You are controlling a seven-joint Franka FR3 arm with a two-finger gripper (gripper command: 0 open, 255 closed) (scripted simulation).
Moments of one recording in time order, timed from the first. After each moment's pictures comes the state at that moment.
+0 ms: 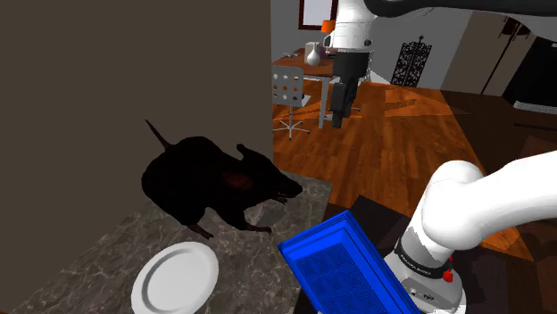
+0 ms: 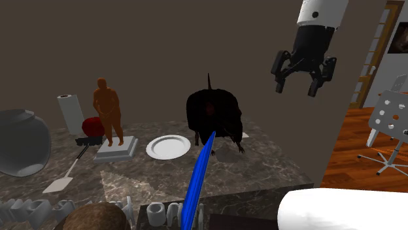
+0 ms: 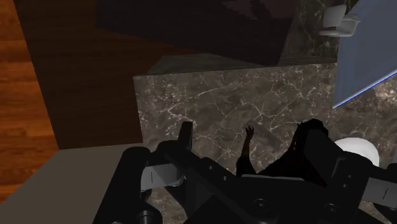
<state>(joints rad) 0.01 -0.78 -0.01 -2.29 0.11 1.45 -0.16</state>
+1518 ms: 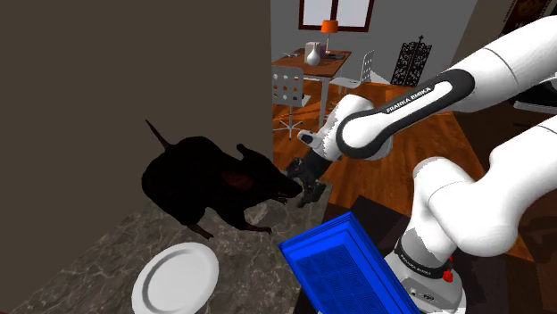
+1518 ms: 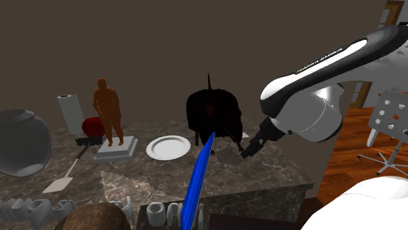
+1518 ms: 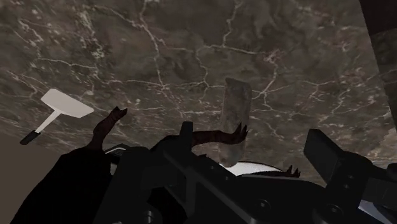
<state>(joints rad) 0.59 -0.71 -0.50 -3.00 0.35 2.70 -1.27</state>
